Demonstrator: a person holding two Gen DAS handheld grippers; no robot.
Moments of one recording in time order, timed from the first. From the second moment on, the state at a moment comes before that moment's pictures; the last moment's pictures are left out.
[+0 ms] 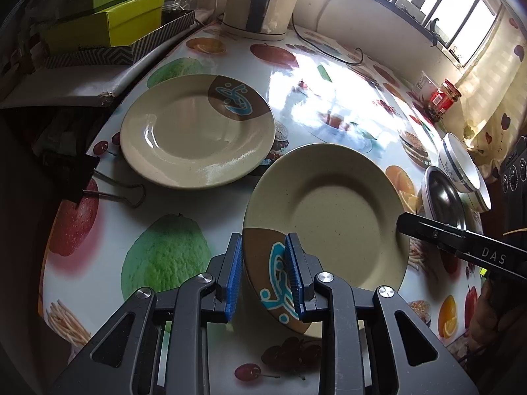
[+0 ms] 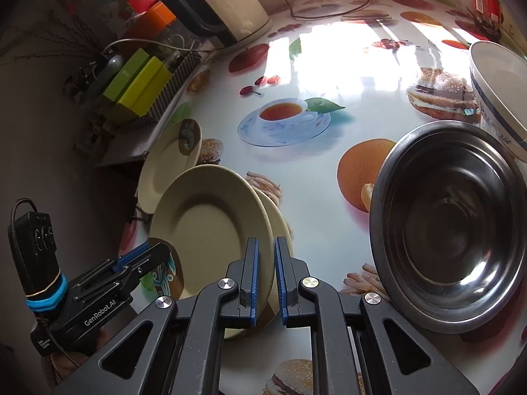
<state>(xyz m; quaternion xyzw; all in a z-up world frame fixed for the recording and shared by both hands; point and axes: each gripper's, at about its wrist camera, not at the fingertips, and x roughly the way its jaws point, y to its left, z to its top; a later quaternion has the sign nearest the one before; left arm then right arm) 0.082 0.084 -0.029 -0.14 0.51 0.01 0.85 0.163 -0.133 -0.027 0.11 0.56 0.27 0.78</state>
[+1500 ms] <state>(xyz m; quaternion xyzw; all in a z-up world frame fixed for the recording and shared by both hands) 0.081 0.091 -0.031 -0.16 0.50 0.01 0.85 0.162 -0.131 -0.032 0.10 0.55 0.26 0.79</state>
